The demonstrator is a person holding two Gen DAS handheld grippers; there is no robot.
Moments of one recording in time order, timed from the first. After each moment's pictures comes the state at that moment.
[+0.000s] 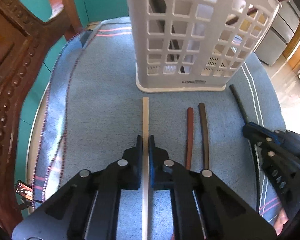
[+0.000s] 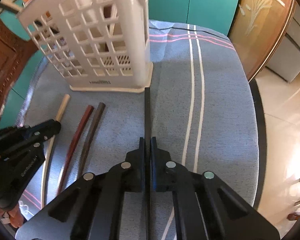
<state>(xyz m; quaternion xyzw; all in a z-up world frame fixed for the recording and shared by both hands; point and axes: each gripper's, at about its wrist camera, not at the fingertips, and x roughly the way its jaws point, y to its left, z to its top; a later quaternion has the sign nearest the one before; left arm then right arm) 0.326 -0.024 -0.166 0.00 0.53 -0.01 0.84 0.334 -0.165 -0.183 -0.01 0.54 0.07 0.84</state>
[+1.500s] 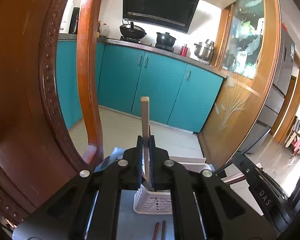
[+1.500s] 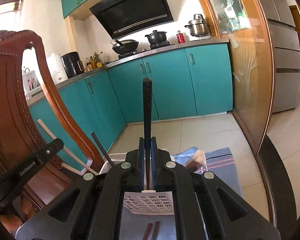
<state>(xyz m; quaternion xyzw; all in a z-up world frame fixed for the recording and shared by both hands) 0.339 0.021 0.020 -0.12 0.24 0.00 0.96 0.344 -0.167 -0.010 0.12 0.23 0.10 0.96</state>
